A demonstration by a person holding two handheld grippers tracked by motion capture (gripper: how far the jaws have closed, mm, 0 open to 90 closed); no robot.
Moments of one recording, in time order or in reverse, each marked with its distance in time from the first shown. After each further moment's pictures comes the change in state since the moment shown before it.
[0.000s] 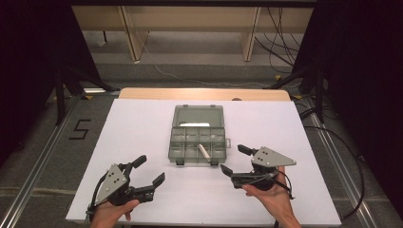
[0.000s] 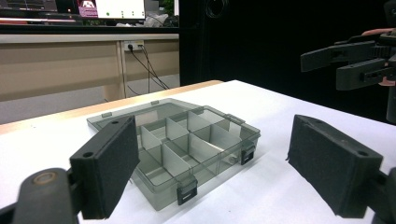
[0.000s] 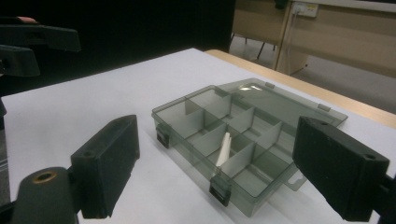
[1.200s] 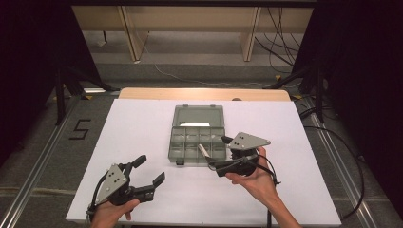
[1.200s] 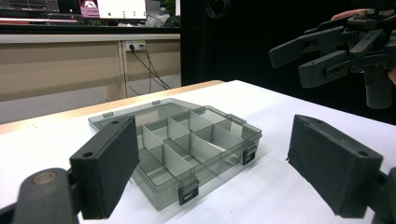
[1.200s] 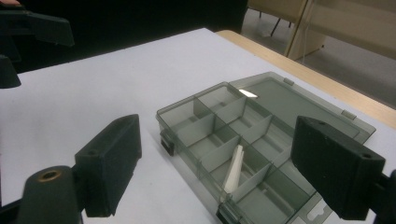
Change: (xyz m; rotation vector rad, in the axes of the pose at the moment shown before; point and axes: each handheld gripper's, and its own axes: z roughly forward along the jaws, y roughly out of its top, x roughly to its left) left arm 0.000 -0.001 0.001 -0.002 0.007 -0.002; right arm 0.006 0.035 0.044 0.135 0.044 -0.043
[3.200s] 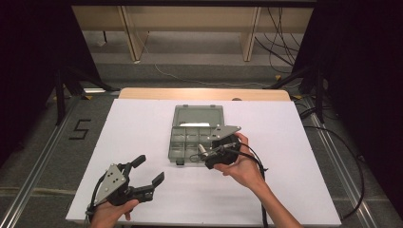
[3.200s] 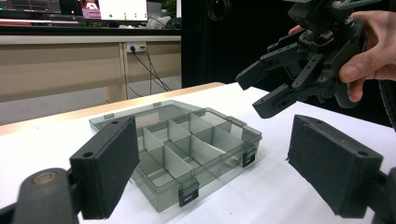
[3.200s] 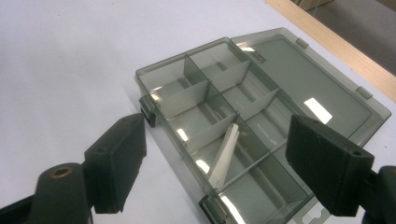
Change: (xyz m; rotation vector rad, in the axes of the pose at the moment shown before) left arm 0.000 0.001 -0.001 -0.017 -0.004 -0.005; right arm -0.006 0.016 0.049 0.264 -0.015 -0.104
